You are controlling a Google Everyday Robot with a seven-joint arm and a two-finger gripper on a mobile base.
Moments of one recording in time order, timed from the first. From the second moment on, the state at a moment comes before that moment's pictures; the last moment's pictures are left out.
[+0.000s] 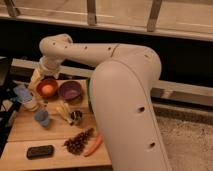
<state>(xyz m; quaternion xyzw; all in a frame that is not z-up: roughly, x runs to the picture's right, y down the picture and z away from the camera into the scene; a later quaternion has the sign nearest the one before) -0.313 -0.063 0.758 -0.35 -0.12 0.51 0.77</state>
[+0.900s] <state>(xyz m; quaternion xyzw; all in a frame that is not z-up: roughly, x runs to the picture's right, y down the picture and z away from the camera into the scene) -0.345 -0.049 0.771 -0.36 -0.16 0.51 0.77</state>
